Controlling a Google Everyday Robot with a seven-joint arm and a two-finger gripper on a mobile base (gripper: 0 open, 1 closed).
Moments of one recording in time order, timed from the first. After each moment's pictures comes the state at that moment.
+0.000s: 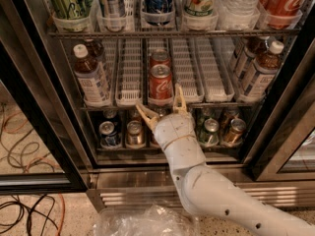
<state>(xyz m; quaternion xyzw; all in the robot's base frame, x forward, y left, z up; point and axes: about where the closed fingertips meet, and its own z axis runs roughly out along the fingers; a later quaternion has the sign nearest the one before) 0.564 -0.022 0.849 -0.18 0.62 0.01 0.77</state>
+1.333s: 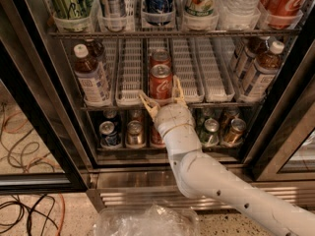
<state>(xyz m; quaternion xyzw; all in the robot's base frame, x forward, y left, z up) 0.603 -0.026 0.848 -0.18 0.61 -0.01 0.77</state>
